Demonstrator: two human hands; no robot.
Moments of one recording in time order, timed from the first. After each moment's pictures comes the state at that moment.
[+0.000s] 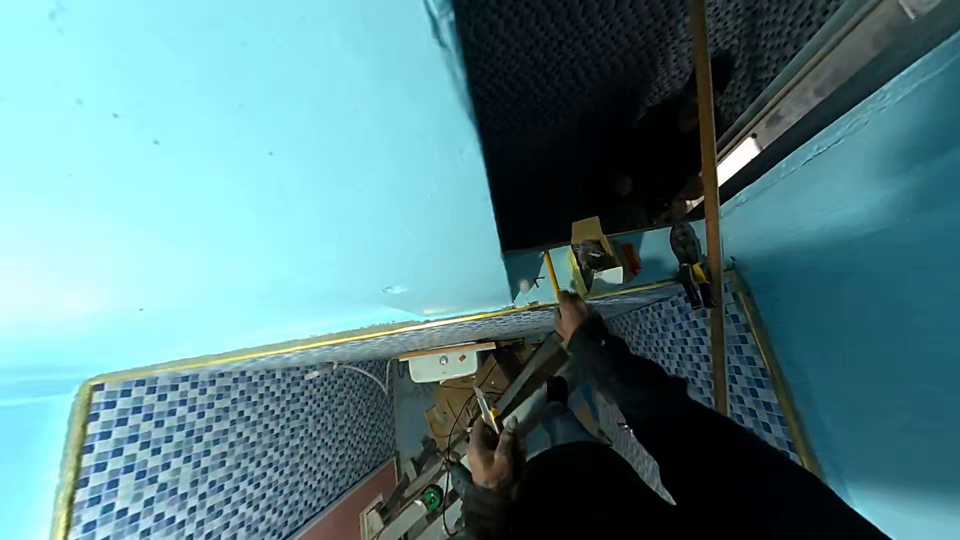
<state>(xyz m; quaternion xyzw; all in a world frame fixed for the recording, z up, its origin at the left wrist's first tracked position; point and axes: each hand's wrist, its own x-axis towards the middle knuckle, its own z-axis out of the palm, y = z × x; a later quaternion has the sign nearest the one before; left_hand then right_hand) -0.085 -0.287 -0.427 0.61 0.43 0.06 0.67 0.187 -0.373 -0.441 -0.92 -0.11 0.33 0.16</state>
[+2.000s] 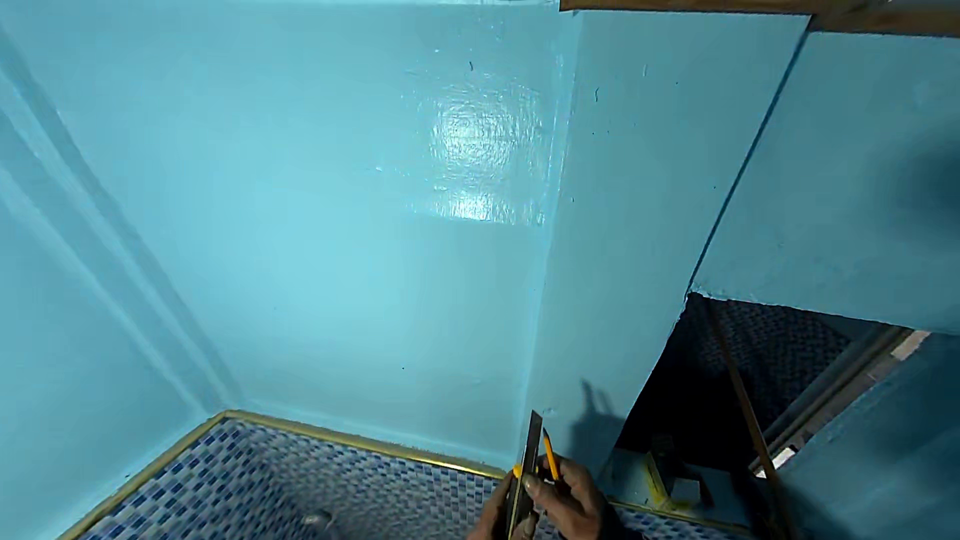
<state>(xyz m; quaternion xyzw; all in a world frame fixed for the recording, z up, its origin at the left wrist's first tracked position) -0.142 -0.150 -0.287 0.69 0.07 0.35 0.62 -0.013 -0.244 -0.243 -0.63 -0.40 0.19 0.64</state>
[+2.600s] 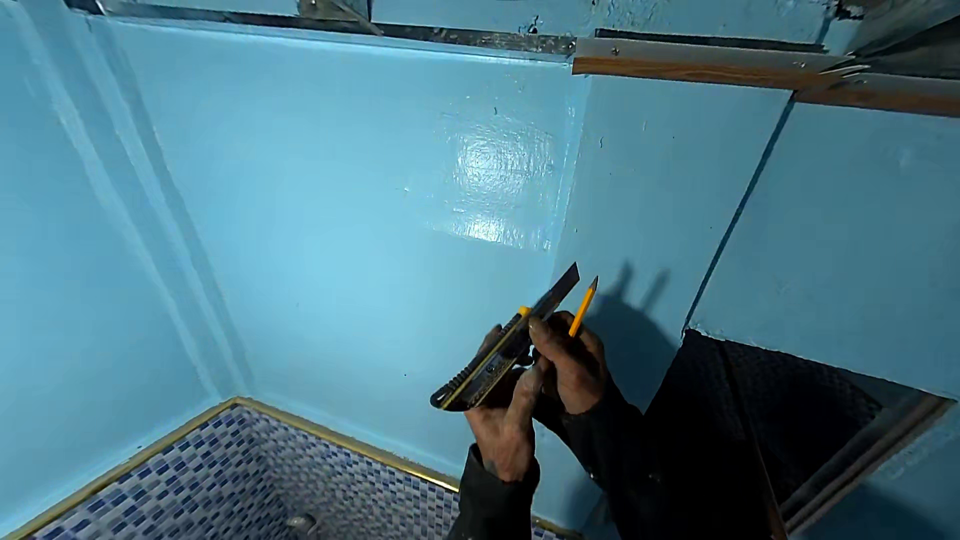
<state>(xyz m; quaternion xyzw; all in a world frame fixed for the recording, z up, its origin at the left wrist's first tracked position) -0.032 -0.139 -0.112 0.38 -0.14 0.67 0.62 0.016 -0.184 -0.050 -0.43 -0.43 0.10 0.79</state>
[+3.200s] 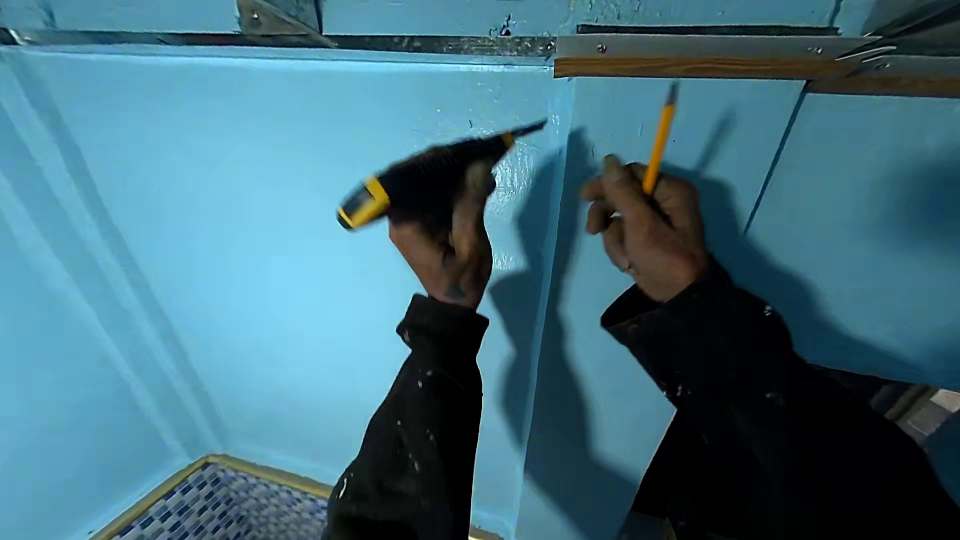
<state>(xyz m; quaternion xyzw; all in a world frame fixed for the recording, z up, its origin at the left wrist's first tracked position) 0.008 -0.018 0.079 0.48 -0.27 0.76 0.34 0.098 -0.189 0.107 -0.55 -0.56 -0.17 0.60</state>
